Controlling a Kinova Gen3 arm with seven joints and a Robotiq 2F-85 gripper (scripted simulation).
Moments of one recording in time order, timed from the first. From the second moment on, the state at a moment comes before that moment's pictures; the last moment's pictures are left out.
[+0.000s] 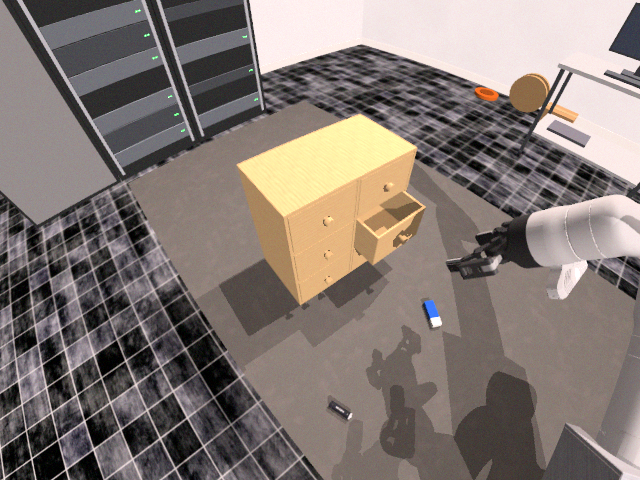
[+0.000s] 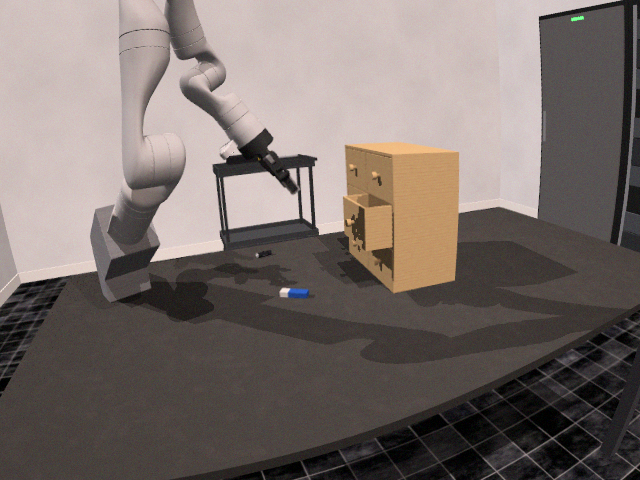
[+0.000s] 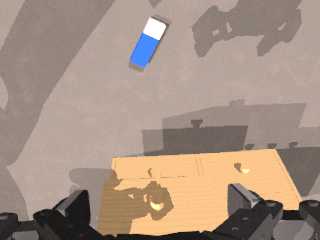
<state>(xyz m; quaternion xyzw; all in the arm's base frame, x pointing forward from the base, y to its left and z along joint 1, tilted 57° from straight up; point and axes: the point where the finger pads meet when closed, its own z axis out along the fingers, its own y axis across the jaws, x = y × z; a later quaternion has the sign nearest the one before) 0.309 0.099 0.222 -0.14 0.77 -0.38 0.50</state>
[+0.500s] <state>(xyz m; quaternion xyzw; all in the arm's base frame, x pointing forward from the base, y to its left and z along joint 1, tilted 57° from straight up) 0.311 0.098 0.222 -0.14 0.77 -0.38 0.50</state>
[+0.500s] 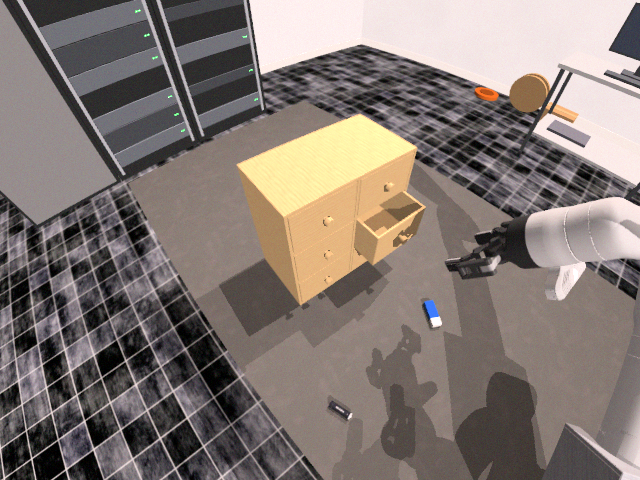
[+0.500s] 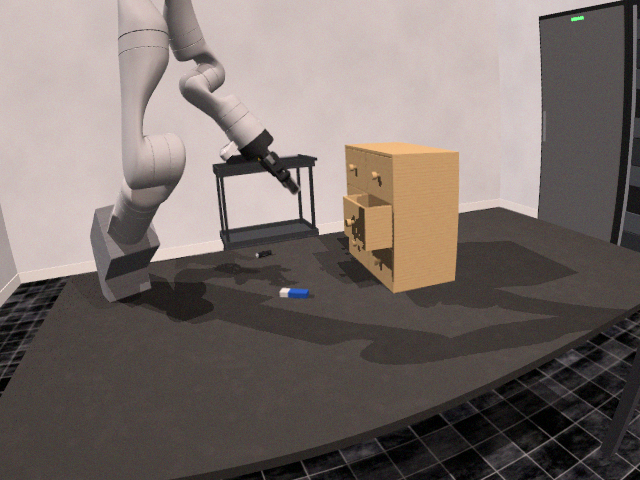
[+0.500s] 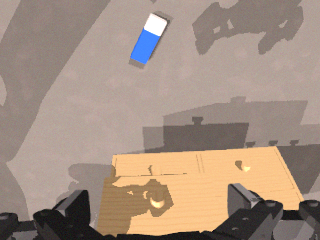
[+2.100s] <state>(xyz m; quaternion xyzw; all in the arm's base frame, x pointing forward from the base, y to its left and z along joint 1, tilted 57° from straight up) 0.320 0.096 0.220 -0.14 0.77 -0.38 0.50</state>
